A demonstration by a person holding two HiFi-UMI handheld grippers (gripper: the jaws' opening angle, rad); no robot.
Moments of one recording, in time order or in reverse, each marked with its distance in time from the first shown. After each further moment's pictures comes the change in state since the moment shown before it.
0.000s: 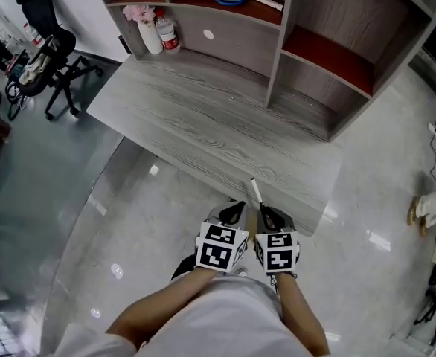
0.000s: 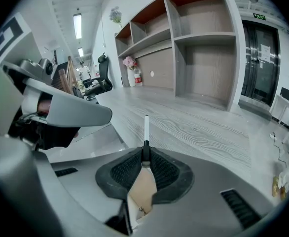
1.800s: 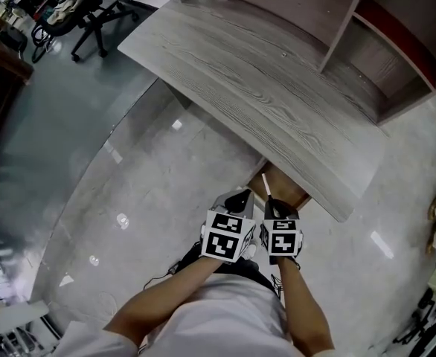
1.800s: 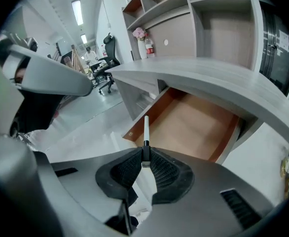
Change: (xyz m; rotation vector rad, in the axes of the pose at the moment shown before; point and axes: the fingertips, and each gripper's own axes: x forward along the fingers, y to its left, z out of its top) left arm -0.034 0.046 -0.104 -0.151 0.041 0.156; right arm 0.049 0.064 -0.120 -0.029 0.201 0.115
